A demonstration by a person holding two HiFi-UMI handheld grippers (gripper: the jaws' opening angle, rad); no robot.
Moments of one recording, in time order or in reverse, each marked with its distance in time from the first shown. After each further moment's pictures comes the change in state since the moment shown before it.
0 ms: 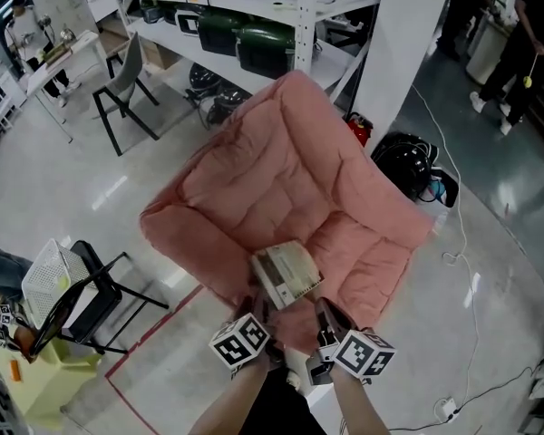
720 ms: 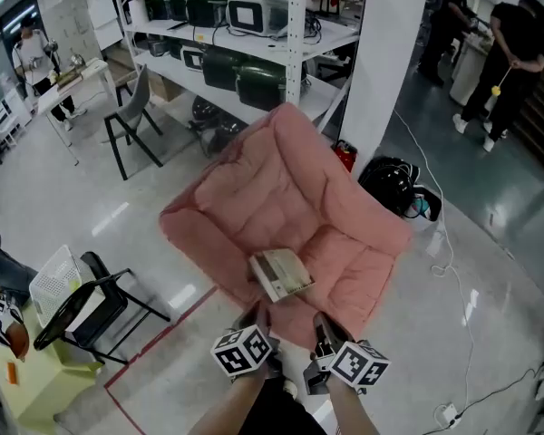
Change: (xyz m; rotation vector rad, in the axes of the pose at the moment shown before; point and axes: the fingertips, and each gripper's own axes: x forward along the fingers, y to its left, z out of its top) left arm -0.101 -0.063 -0.006 0.152 -0.067 -0.200; right arm -0.097 0.037 -0.018 -0.028 -0.075 0.009
